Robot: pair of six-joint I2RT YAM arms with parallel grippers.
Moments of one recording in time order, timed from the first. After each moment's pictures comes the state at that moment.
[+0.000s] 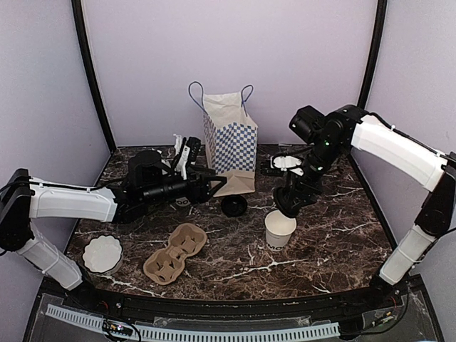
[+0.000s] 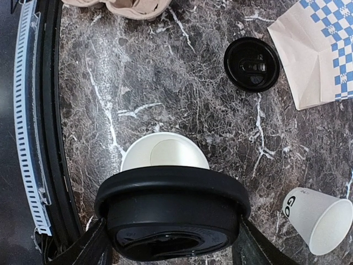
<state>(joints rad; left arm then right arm) -0.81 1.47 0.81 0.52 0.24 -0.24 0.68 1.61 1.61 -1.30 -0.31 -0.73</state>
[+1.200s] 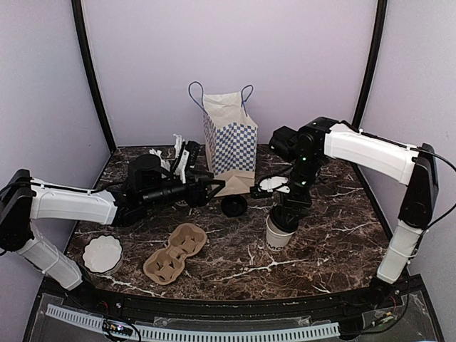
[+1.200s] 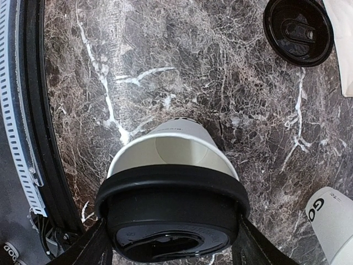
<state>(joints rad) -0.81 1.46 0.77 0.54 0.23 -0.23 0.76 1.77 1.61 -1.35 -0.20 -0.74</state>
